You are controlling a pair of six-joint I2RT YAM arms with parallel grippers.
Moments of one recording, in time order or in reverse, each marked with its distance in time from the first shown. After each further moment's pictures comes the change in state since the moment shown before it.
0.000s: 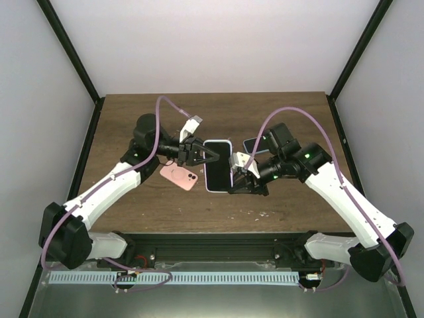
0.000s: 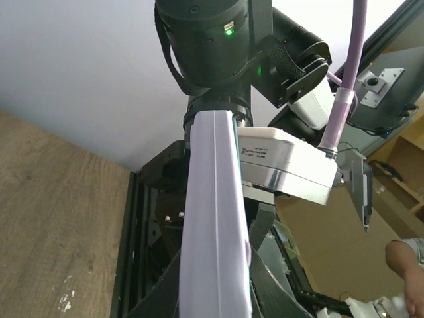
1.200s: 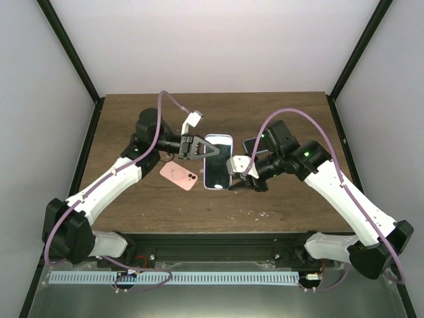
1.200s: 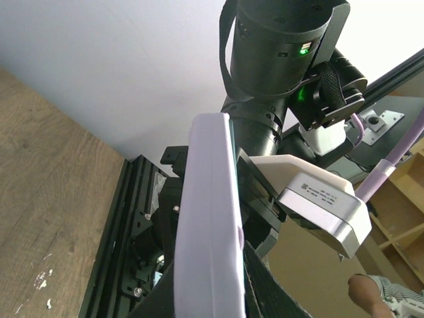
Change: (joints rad) left arm 0.014 0.048 0.057 -0.089 0.003 -0.132; right arm 0.033 0.009 0.046 0.013 0.127 -0.212
